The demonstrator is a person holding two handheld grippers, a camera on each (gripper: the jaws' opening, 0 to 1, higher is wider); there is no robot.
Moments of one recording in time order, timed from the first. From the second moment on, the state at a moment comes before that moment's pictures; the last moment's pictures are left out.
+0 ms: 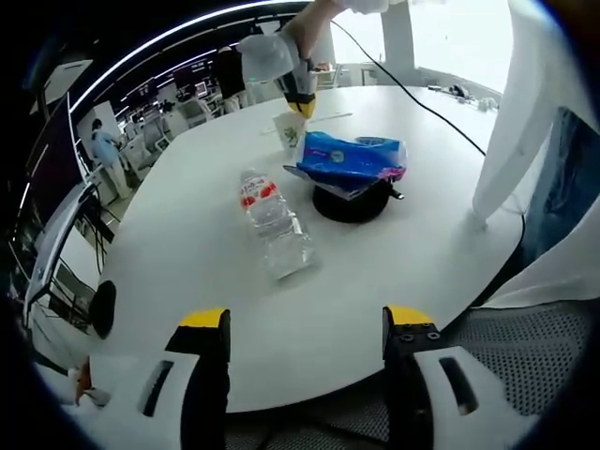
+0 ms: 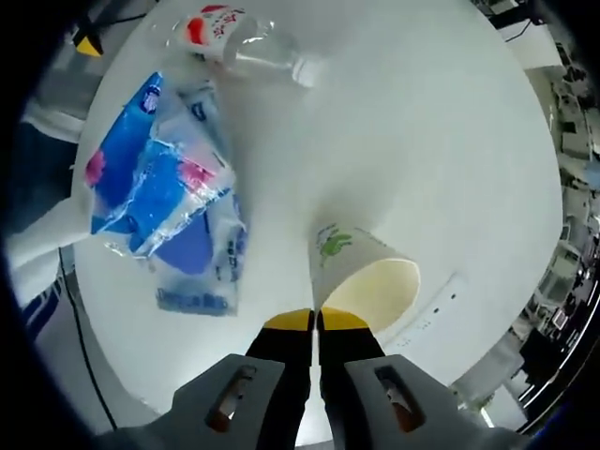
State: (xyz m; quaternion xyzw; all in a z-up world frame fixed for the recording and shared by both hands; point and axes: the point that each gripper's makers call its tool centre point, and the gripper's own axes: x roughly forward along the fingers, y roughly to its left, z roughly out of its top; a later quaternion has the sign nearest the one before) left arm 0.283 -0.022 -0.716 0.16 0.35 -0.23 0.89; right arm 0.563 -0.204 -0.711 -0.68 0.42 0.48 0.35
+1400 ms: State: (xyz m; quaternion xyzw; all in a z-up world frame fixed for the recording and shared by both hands) left arm 0.277 -0.028 -0.722 0.18 0.36 -0.25 0.88; right arm 0.542 -0.201 -0.672 -0.60 0.36 0.46 0.54
